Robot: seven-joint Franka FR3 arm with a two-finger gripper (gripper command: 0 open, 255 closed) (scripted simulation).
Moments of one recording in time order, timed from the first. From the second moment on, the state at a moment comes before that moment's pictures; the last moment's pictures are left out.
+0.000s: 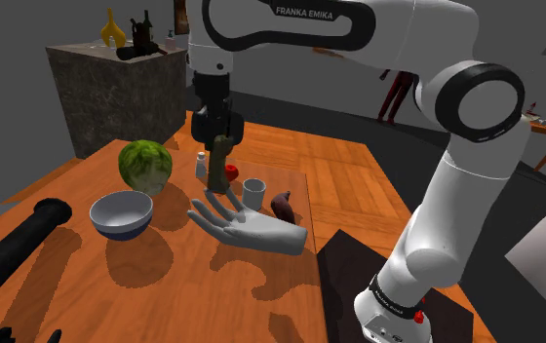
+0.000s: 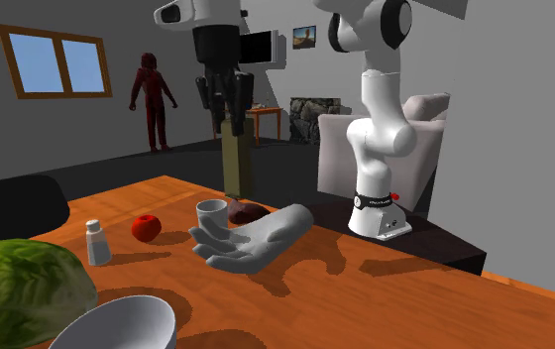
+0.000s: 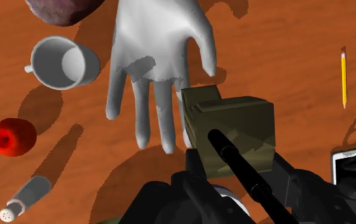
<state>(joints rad) 0.10 0.11 0.34 -1.56 -0.03 1.57 -0.03</state>
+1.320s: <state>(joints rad) -0.13 -0.06 0.11 -1.57 -0.02 1.43 -0.50</state>
